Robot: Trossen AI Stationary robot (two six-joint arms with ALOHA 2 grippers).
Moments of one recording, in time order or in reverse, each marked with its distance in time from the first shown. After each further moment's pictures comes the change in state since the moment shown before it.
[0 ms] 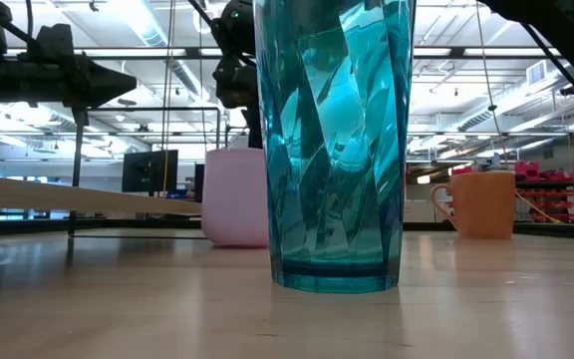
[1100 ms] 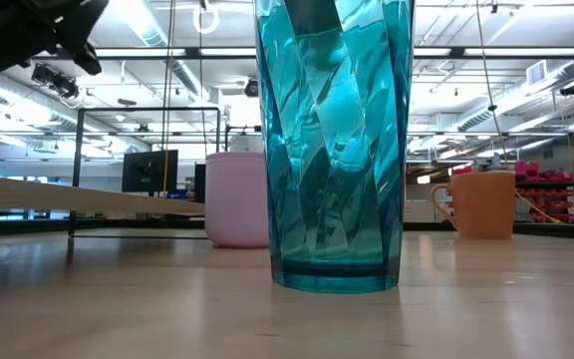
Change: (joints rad) left arm -0.192 0.000 0.006 0.454 0.254 -0.290; right arm 0.026 -0.376 0.000 -0.138 0.063 0.064
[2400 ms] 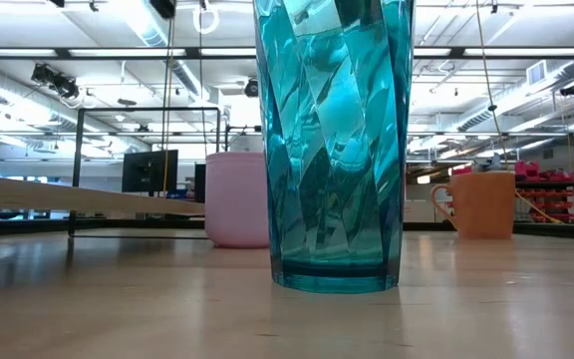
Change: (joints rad) left arm -0.614 0.791 0.708 -0.610 -0.343 0.513; right arm 0.282 -0.058 -0.068 -0.247 0.440 0.201
